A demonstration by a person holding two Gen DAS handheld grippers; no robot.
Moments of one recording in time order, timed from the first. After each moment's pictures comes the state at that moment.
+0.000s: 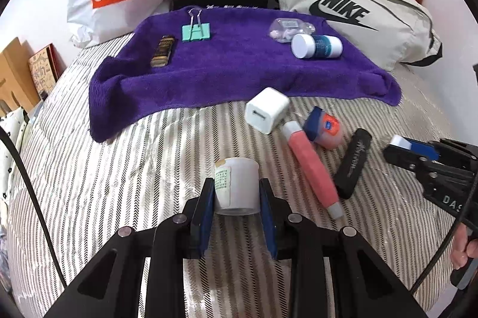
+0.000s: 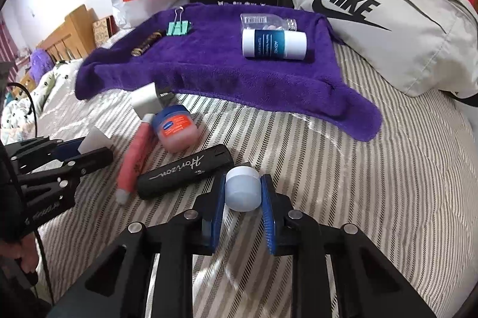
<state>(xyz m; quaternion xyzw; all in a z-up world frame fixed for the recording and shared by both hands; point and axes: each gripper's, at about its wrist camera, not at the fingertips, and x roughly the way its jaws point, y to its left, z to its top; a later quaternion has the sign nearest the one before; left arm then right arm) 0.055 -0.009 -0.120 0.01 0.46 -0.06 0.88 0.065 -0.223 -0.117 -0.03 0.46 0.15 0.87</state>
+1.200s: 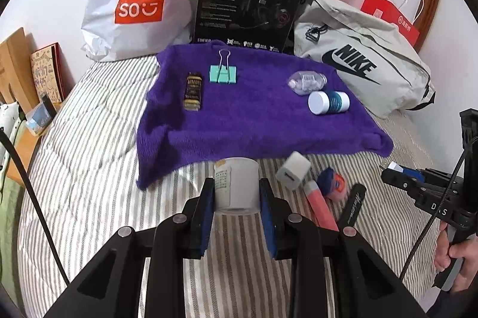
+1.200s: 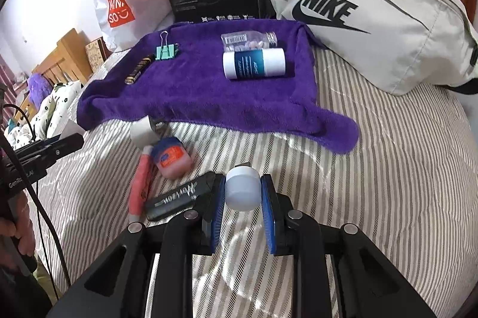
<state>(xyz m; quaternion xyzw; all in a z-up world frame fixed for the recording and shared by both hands) 0.078 0.042 -0.072 -0.04 0.43 -0.08 0.90 0.084 -0.231 -0.091 0.02 0.47 0.14 0.87</state>
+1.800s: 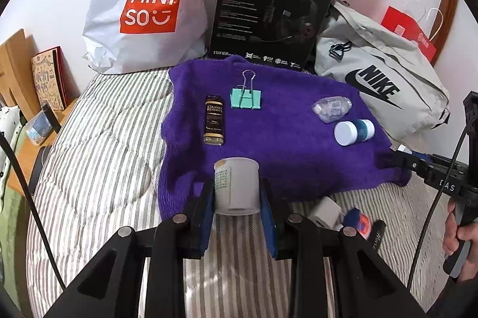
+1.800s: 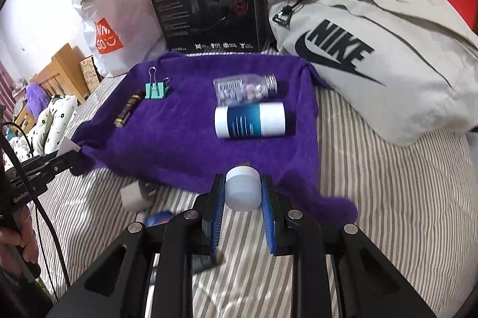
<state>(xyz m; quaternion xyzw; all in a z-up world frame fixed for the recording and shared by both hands) 0.130 0.061 -0.072 -0.05 0.43 -0.07 0.90 0.154 -0.229 -0.070 0.02 0.45 0.13 0.88</state>
